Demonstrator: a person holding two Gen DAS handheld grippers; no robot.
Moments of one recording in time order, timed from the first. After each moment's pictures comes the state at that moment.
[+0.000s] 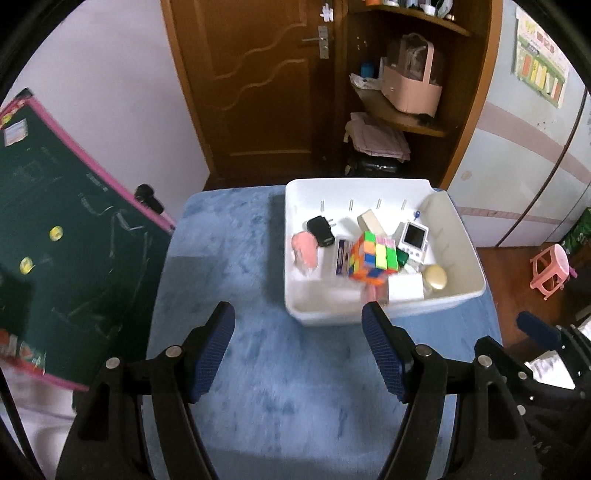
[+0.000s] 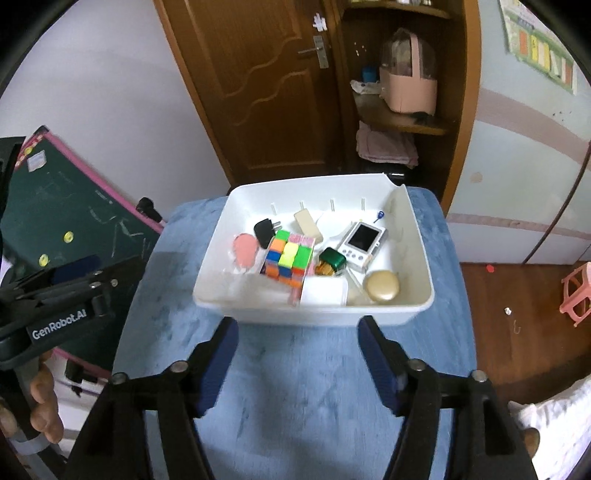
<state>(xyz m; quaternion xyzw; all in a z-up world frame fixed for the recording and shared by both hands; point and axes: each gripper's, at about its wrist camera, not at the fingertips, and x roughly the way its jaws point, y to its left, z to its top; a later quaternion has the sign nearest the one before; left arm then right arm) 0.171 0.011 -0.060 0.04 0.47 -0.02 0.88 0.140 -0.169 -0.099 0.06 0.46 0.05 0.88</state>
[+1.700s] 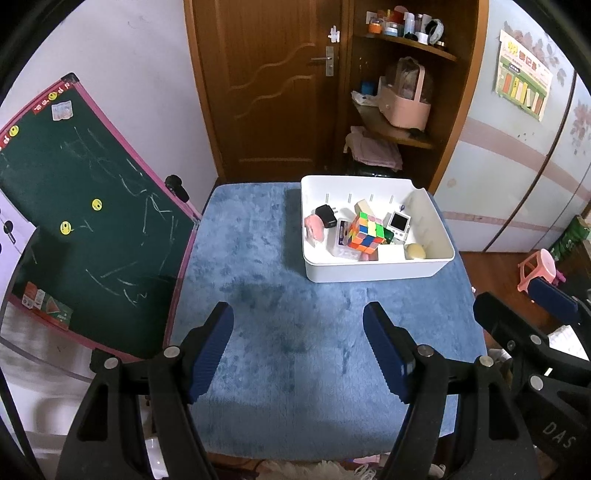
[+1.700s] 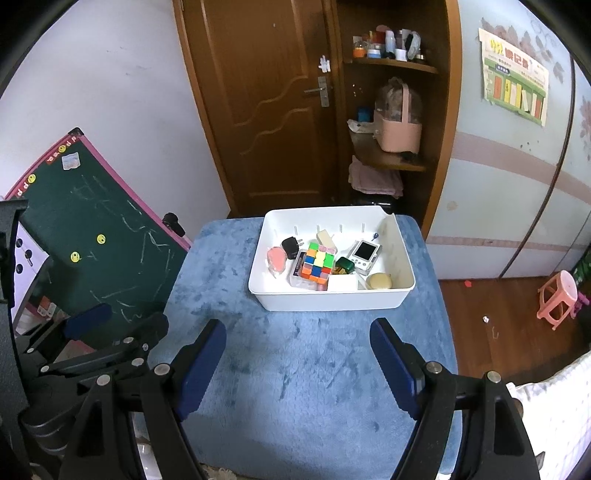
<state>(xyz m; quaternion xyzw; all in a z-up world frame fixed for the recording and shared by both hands) 0.068 0.046 -0.016 0.02 0.45 -0.03 0.89 0.049 -0.099 -0.015 0.04 0.42 0.01 0.91</state>
